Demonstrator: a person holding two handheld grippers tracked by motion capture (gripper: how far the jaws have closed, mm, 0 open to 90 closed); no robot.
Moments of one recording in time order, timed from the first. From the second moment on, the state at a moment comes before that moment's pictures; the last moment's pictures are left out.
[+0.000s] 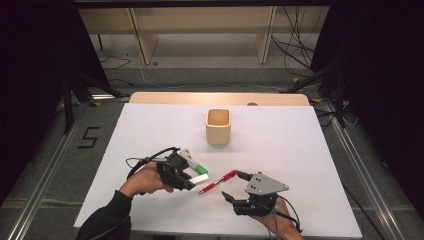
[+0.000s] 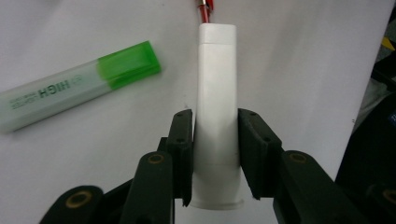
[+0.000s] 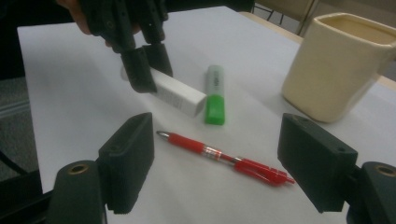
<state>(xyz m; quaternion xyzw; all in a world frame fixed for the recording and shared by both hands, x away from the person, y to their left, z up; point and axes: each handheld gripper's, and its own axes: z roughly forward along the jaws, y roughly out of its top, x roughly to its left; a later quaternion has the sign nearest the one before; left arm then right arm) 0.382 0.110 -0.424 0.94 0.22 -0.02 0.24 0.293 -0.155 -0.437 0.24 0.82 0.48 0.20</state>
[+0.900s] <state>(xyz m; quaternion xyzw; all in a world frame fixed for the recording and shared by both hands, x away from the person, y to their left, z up) 0.363 0.086 -0.419 0.95 0.20 -0.05 0.24 0.262 -0.105 -0.455 0.09 0.86 0.37 0.34</state>
